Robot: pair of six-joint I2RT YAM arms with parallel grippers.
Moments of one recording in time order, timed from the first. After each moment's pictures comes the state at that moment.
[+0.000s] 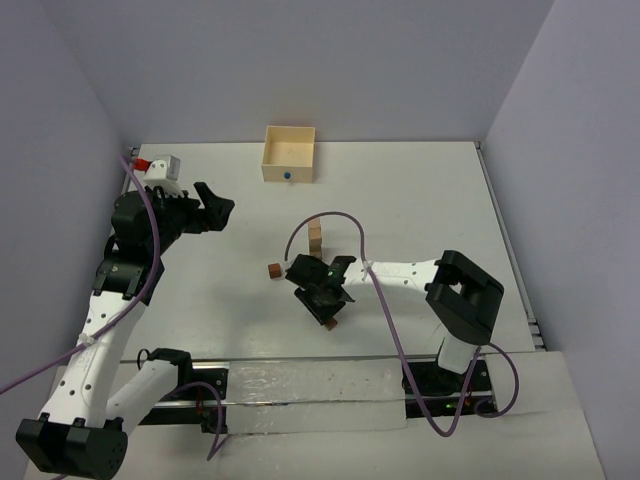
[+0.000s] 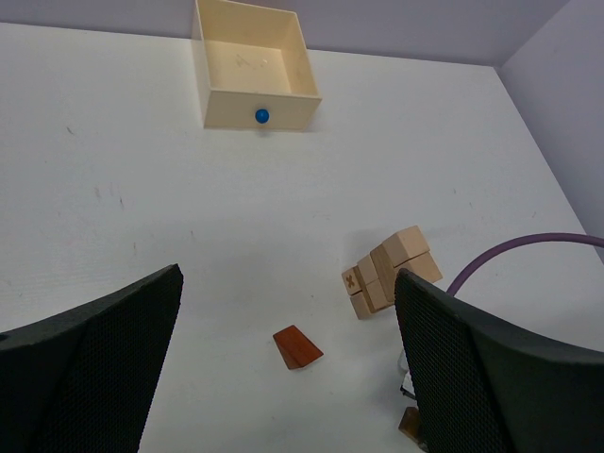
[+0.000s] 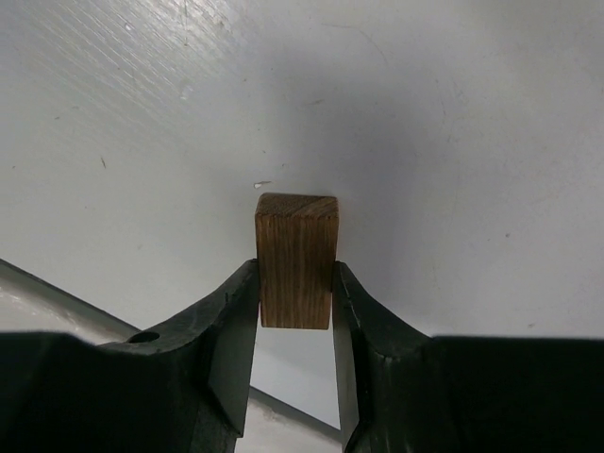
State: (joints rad) left arm -0.19 0.87 0.93 -0.28 0.21 -0.31; right arm 1.07 1.71 1.05 -0.63 0.09 0.34
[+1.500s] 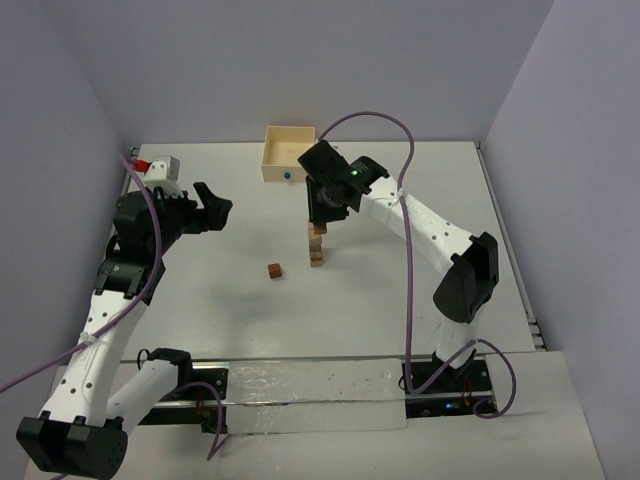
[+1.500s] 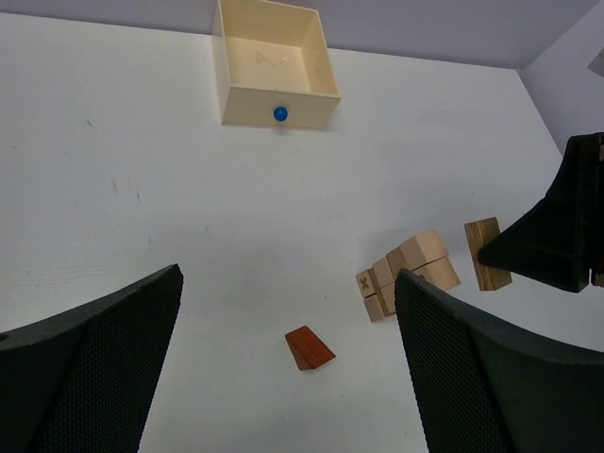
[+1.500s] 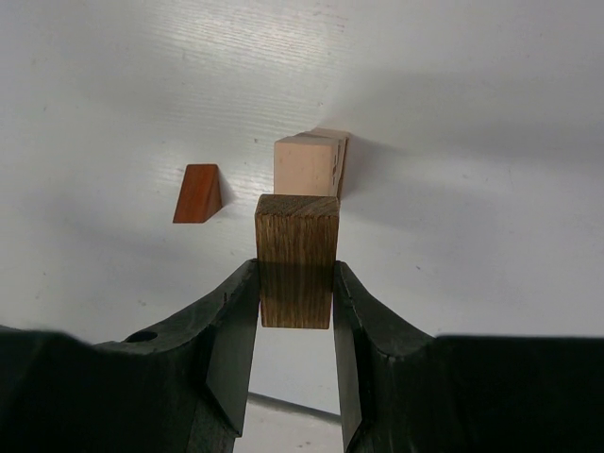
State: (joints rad) left arm -0.19 0.88 0.92 -0.28 0.17 -0.30; right arm 0.74 1.81 1.82 -1.03 0.19 0.58
